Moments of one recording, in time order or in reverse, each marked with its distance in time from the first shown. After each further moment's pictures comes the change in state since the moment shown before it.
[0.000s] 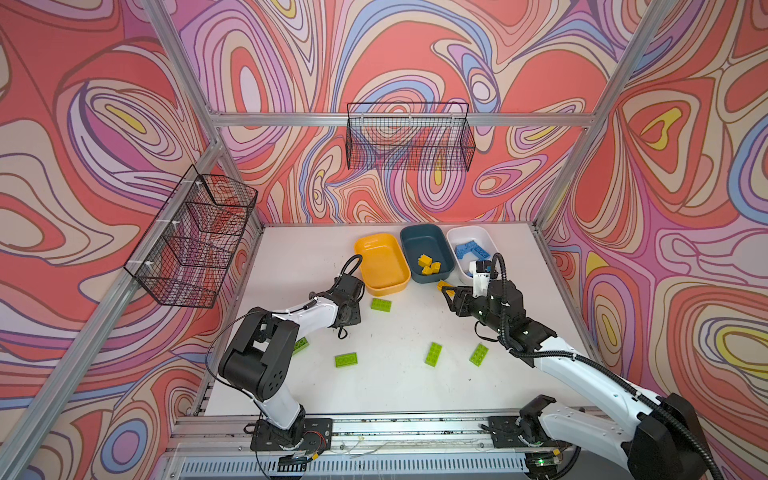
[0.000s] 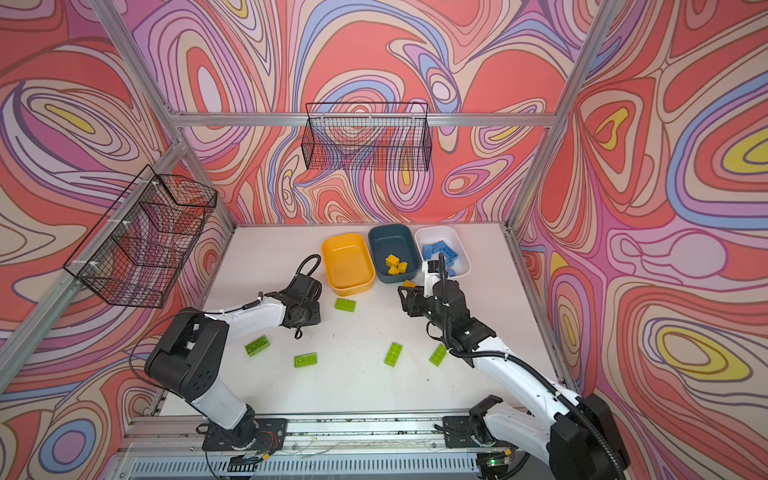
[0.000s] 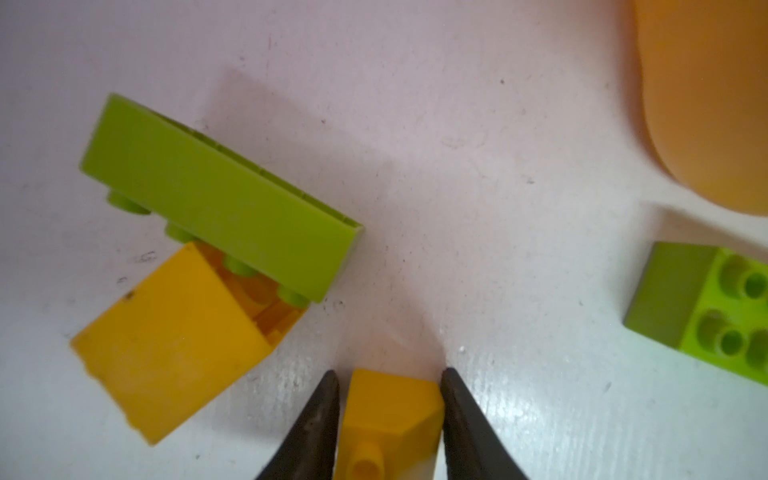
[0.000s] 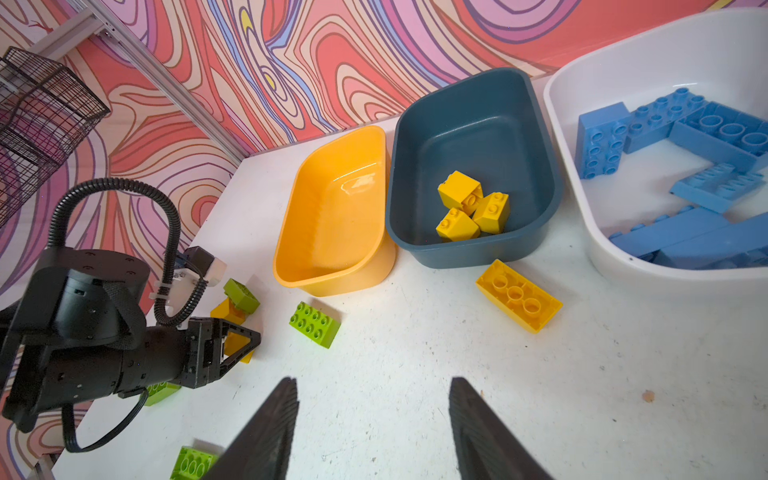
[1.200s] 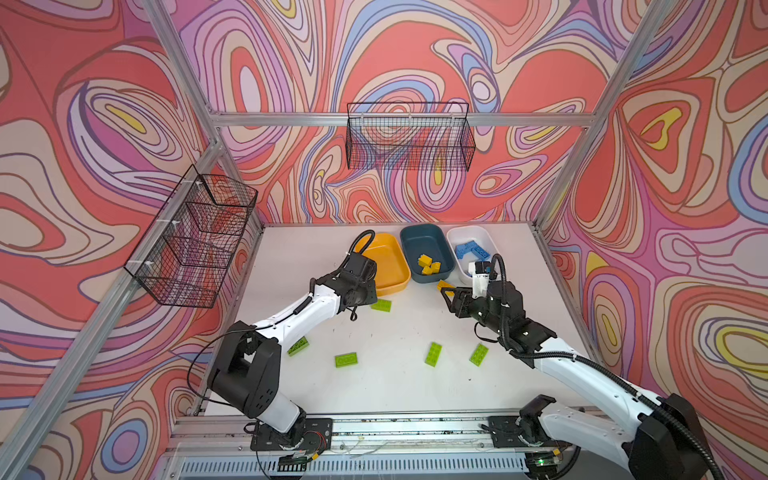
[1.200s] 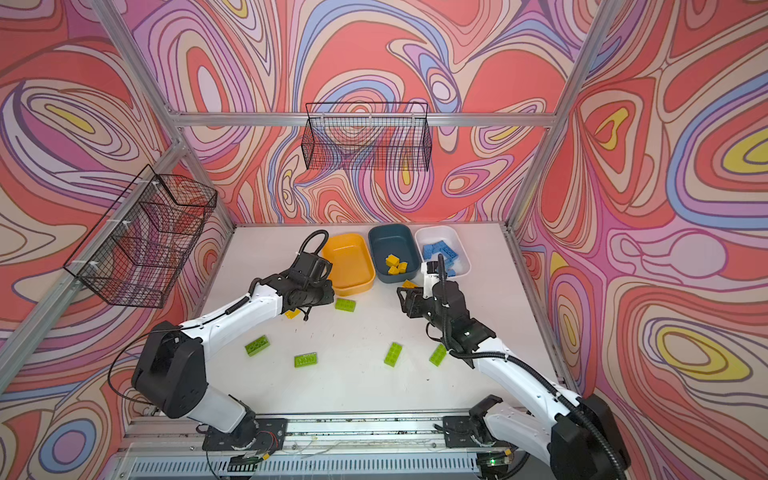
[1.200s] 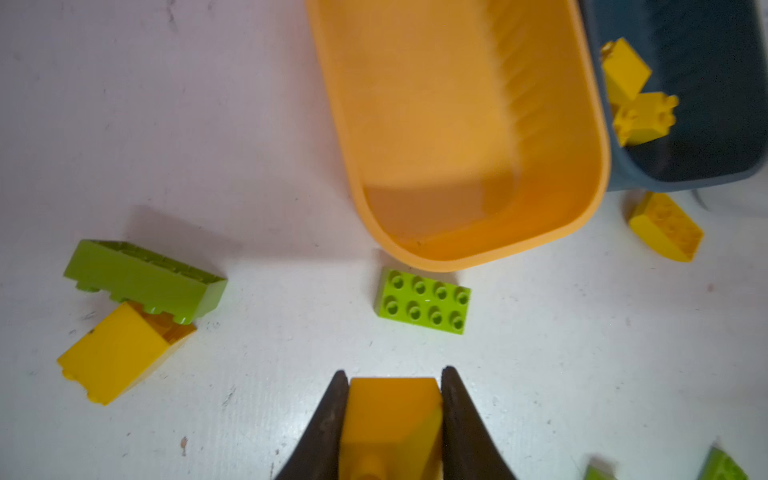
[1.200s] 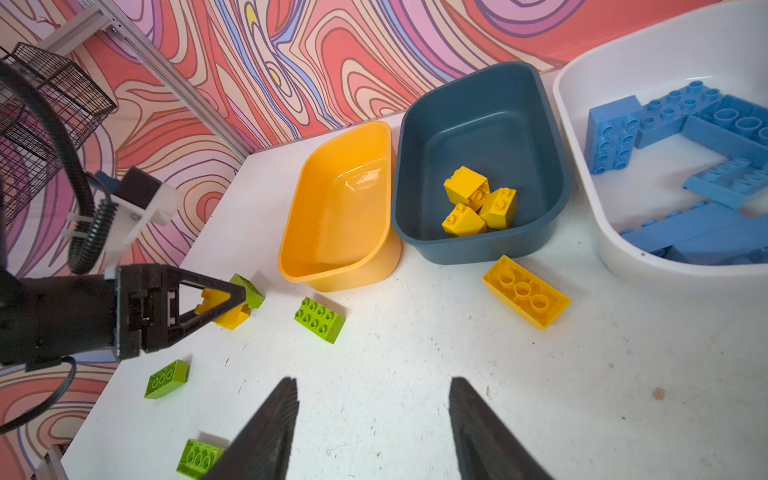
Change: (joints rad) left arm -0.098 -0.103 0.282 -0.152 0.109 -0.038; right arm 0.011 -0.013 -0.007 0.000 -0.008 0.005
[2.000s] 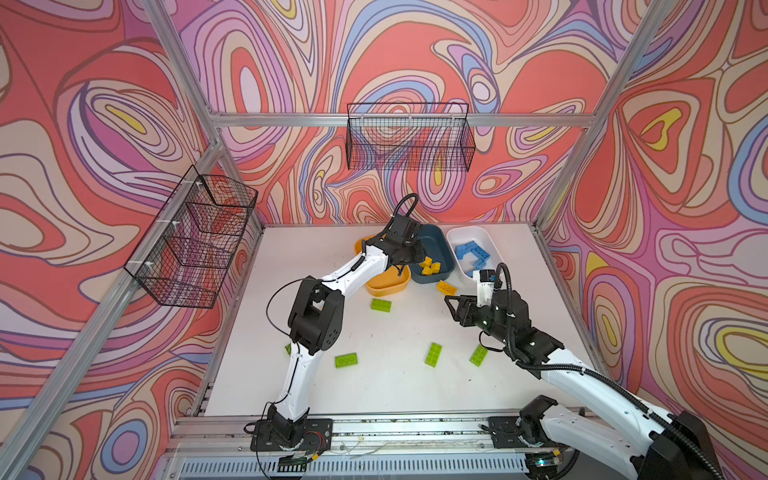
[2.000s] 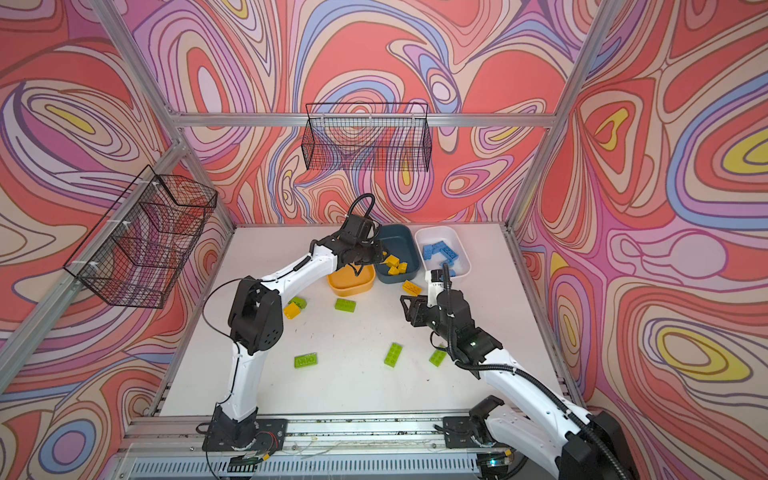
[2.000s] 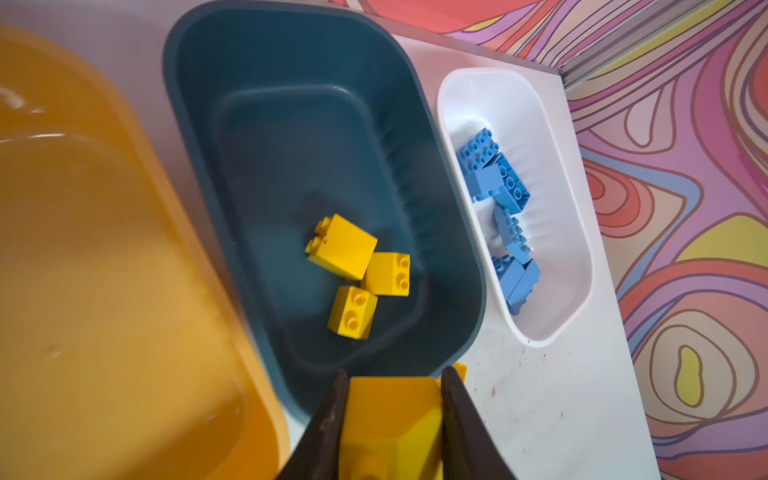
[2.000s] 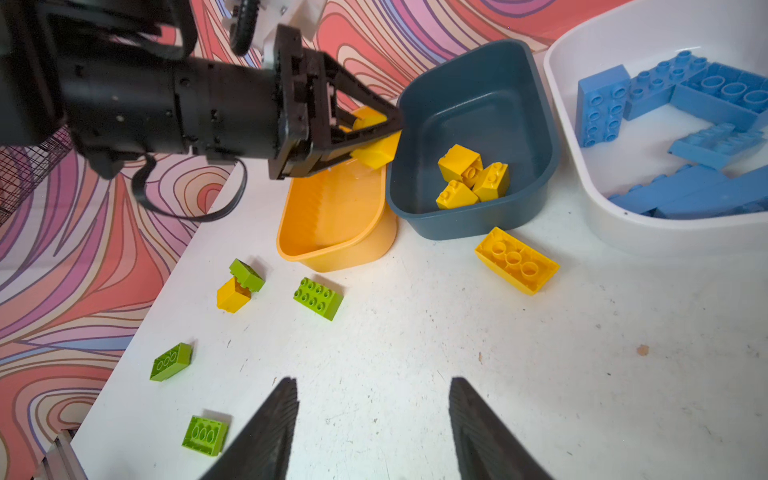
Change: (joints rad) left arm -0.065 0.663 0.800 0.077 0.252 -0.032; right arm 0.004 -0.089 -0.068 -0.050 0.000 0.018
